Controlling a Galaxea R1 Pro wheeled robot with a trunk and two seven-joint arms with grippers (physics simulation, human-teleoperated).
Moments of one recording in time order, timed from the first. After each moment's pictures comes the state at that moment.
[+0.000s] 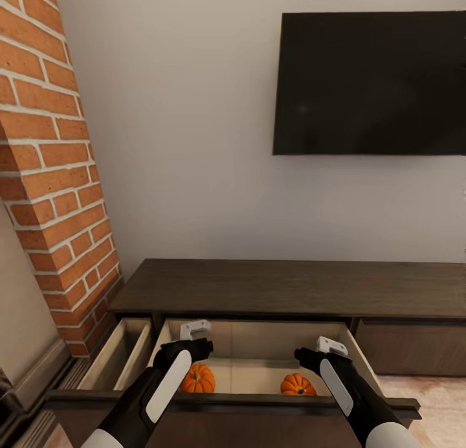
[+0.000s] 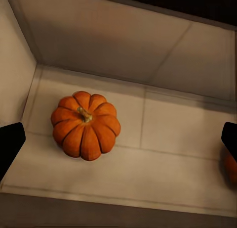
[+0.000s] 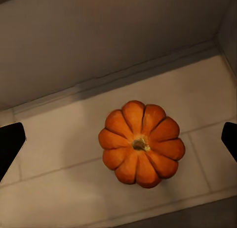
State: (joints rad) left arm -0.45 -0.07 -0.39 -1.08 0.68 0.62 0.58; right arm -0.50 -0.05 0.10 -0.75 -0.50 0.45 -0.26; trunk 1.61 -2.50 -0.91
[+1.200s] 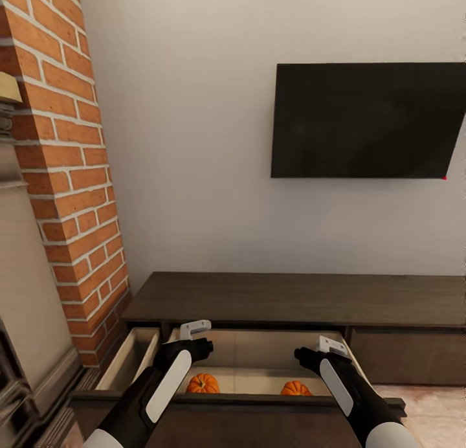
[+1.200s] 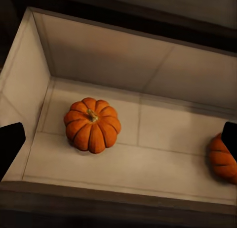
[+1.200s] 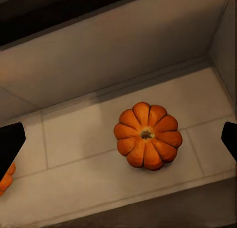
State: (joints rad) left arm -0.45 -0.07 -0.39 -1.08 0.68 0.62 0.58; right arm -0.50 -0.05 0.10 -0.75 -0.50 0.45 -0.26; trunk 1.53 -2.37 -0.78
